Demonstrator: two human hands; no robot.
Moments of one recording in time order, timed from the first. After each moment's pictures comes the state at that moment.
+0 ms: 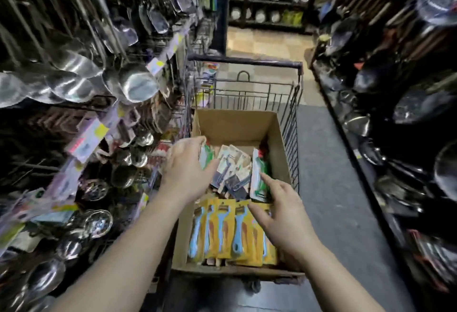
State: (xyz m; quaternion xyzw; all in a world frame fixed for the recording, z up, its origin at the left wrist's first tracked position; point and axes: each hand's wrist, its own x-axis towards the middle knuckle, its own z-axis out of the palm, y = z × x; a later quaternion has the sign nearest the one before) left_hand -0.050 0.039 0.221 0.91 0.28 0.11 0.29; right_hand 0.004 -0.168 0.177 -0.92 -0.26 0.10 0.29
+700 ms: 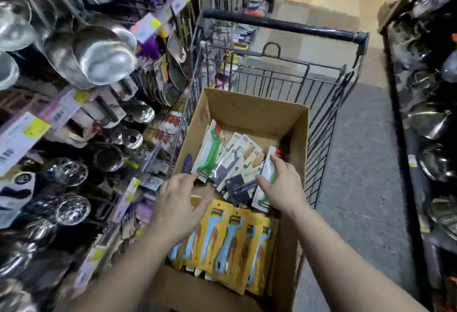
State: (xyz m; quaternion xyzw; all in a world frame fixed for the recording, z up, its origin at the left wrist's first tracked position) left_hand 0.026 0.036 0.118 0.88 0.40 -0.05 0.27; right_hand 0.216 -0.100 0.097 -0.91 -0.22 0.26 0.26
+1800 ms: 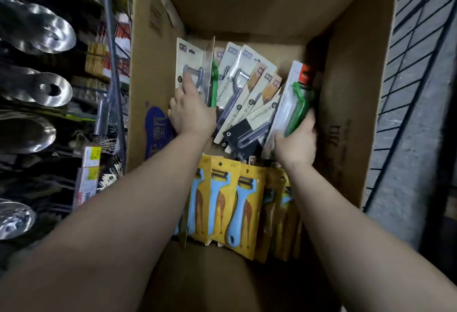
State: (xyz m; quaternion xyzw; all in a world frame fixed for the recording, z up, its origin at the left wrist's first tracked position) left_hand 0.190 0.122 -0.082 0.82 0.52 -0.08 0.24; right_hand 0.253 -0.056 -0.079 -0.91 0.10 0.30 0.28
